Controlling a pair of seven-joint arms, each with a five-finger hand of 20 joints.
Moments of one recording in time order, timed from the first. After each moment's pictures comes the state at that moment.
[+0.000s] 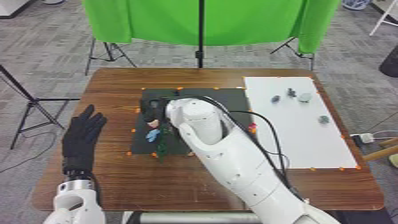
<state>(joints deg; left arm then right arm) 119.8 -65.9 -89.7 -112.6 46.2 18.9 22.7 -61.9 -92.9 51.0 -80.9 -166.4 -34.3 -6.7</state>
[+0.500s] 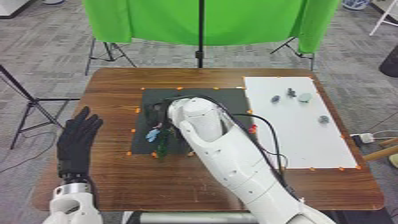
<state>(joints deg) 121.5 -66.2 -91.0 -112.9 46.1 18.6 24.2 -62.0 -94.5 53.4 -77.6 -167.5 -38.5 -8.5</state>
